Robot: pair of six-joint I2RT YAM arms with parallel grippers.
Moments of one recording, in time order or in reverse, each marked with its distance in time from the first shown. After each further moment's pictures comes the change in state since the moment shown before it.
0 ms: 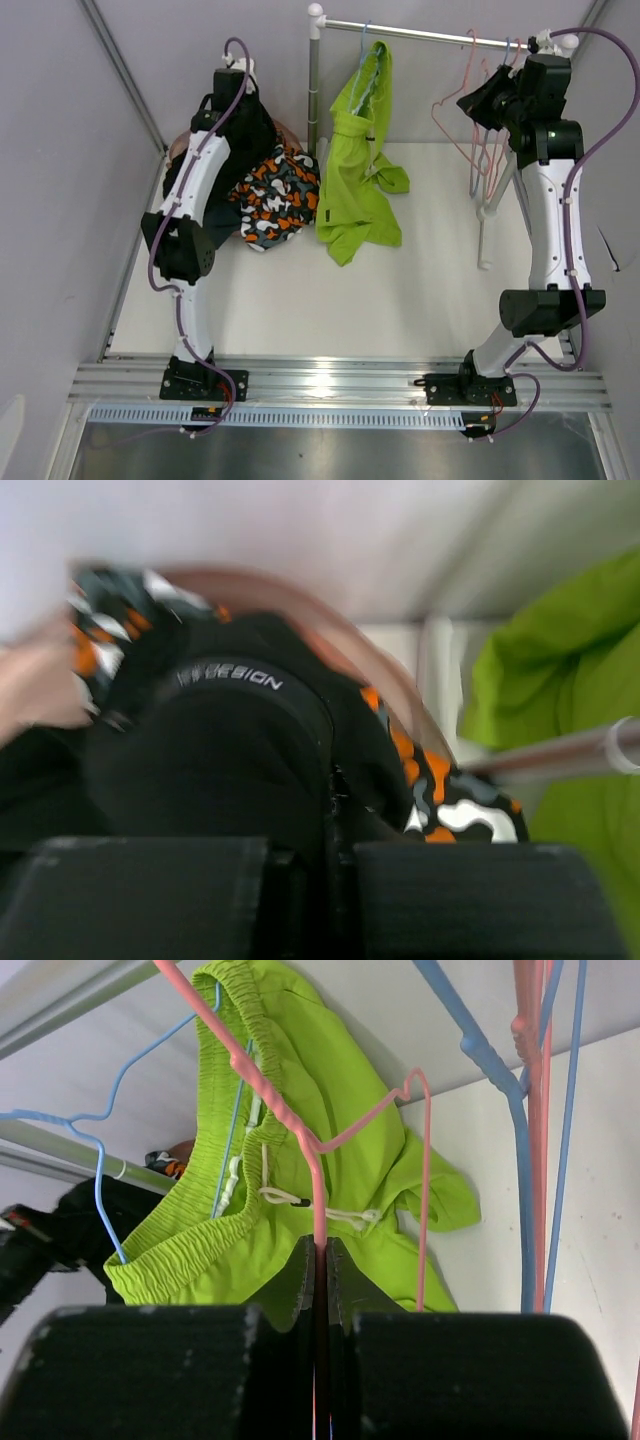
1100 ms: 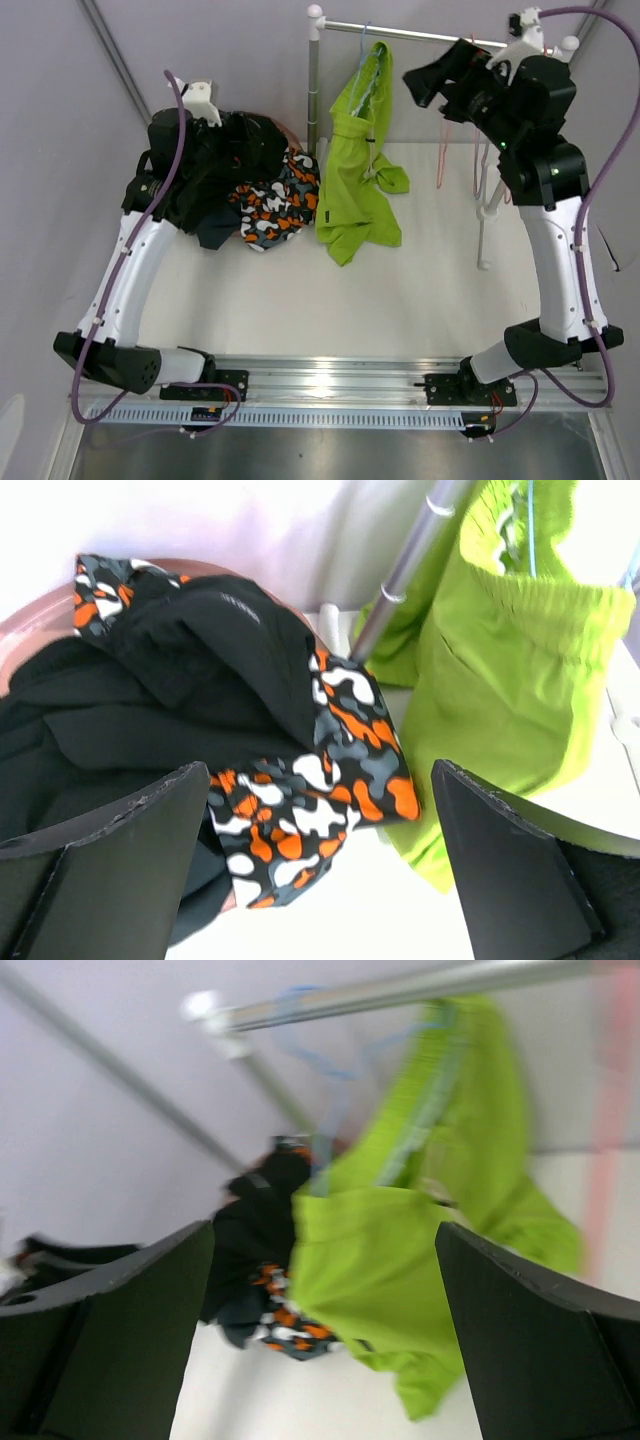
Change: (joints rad) left arm -0.059 -0.774 -0.672 0.092 0.086 -0.069; right arm 0.187 -0.203 -0.038 0.095 0.085 -0.020
